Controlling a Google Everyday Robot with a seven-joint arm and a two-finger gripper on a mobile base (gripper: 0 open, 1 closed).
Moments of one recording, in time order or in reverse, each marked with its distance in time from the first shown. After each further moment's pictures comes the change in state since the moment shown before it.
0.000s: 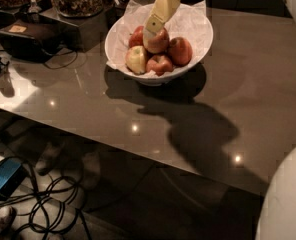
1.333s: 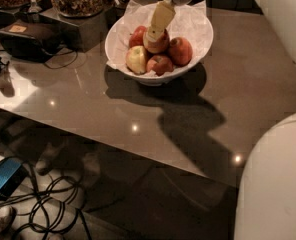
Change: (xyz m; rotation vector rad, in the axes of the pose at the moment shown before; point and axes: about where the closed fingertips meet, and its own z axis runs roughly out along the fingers) arm 0.005 -0.017 0.035 0.024 0.057 -0.037
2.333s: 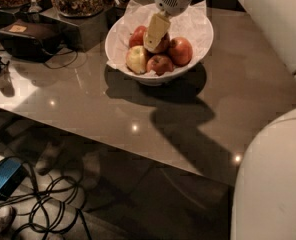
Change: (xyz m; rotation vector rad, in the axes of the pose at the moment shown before) arm 0.007 0.015 0.023 -0.041 0.052 -0.012
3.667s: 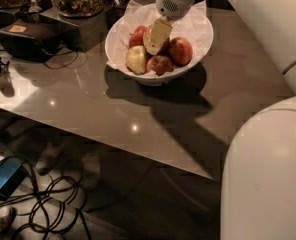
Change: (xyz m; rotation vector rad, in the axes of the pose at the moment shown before) arm 0.009 -0.008 0.018 -0.013 0.041 0.007
